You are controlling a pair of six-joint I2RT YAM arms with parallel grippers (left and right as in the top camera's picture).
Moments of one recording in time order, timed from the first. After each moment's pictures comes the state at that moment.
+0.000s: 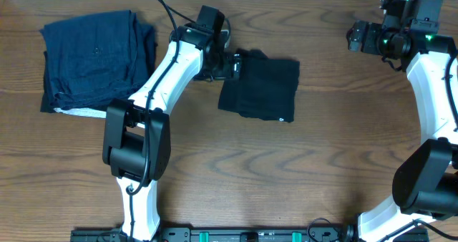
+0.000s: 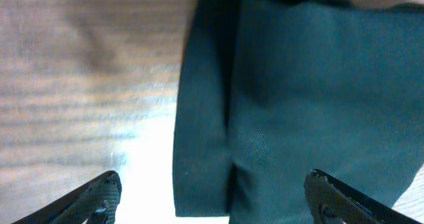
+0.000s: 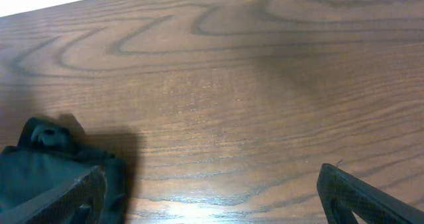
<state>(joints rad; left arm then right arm) -0.35 2.10 1.73 -0.88 0.23 -0.27 -0.16 1.81 1.56 -0.65 -0.22 0.06</state>
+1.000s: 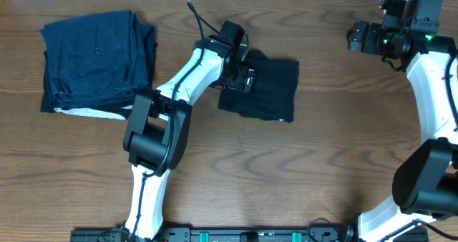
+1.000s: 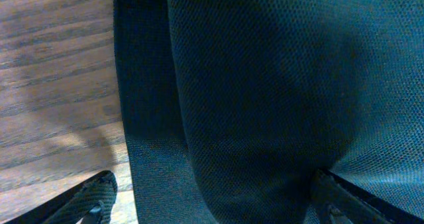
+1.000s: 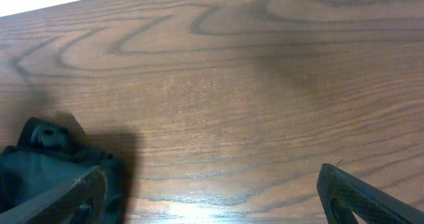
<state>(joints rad) -0.43 2.24 1.72 -0.81 0.16 -0.16 -0.16 1.81 1.56 -0.65 -0.22 0.06</state>
